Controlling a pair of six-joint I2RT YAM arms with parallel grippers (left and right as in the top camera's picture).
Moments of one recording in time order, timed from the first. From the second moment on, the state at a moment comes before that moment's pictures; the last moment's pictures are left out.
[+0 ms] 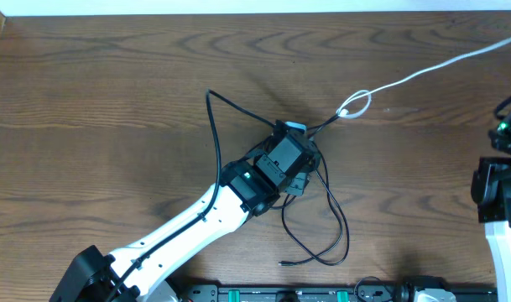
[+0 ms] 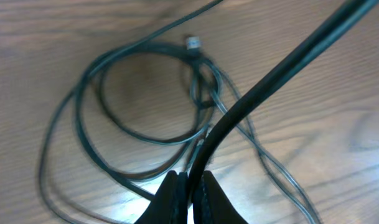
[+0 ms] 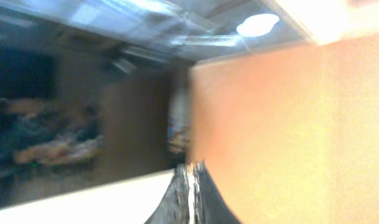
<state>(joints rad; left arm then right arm) -0.84 1.47 1.04 -0.57 -0.14 -0.54 -0.03 1.09 1.21 0.50 0.64 -0.43</state>
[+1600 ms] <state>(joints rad) -0.80 1.47 1.04 -1.11 -0.75 -0.94 -0.16 1.03 1.22 0.31 0.80 -0.60</state>
